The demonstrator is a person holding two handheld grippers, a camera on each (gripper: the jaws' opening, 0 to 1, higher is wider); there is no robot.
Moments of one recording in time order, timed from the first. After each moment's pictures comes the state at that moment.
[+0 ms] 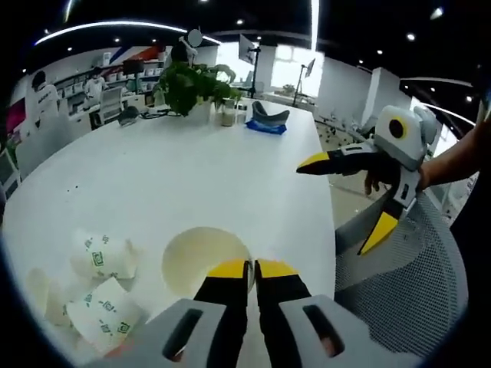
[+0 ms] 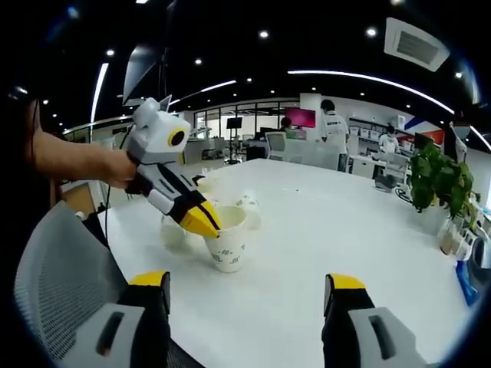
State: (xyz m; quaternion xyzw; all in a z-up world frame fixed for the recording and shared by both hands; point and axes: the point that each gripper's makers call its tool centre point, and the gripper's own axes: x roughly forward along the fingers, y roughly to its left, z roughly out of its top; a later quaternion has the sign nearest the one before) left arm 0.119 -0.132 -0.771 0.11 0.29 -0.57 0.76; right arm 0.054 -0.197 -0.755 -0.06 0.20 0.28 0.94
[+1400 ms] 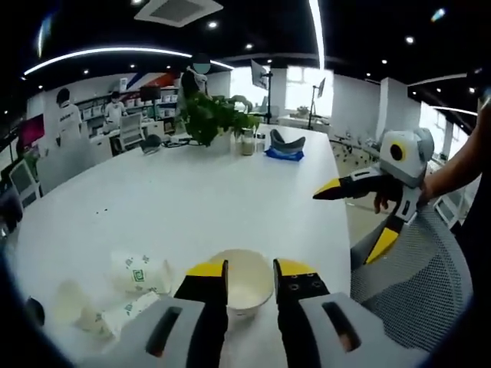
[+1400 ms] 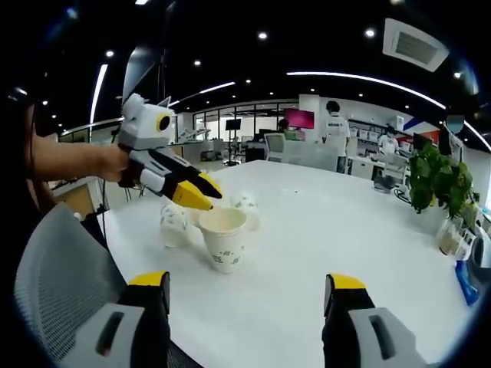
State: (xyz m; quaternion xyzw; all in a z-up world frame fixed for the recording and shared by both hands) left arm 0.142 -0.102 -0.727 0.10 0.21 -0.53 0.82; right arm 0.055 -0.196 -0.752 -0.06 0.20 0.28 0.94
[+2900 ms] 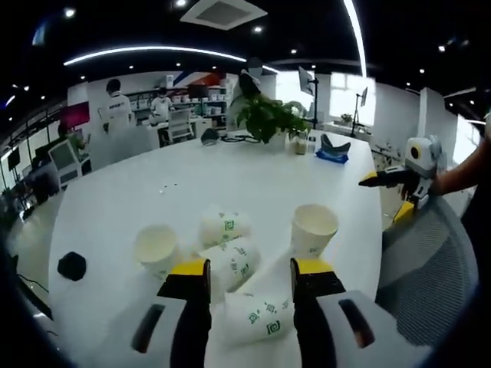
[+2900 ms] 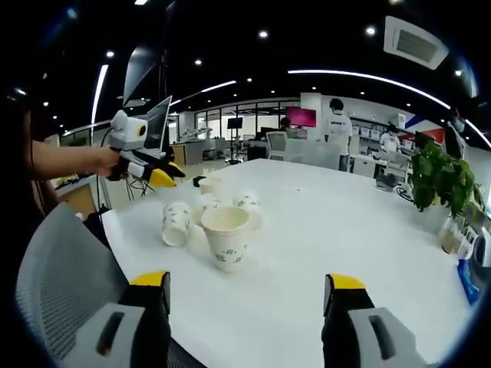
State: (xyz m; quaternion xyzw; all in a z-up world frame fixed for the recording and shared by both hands) left arm 0.175 0.035 -0.736 0.07 0.22 -0.42 0.88; right arm 0.053 -0.193 -0.752 -0.06 0.20 0.29 0.93
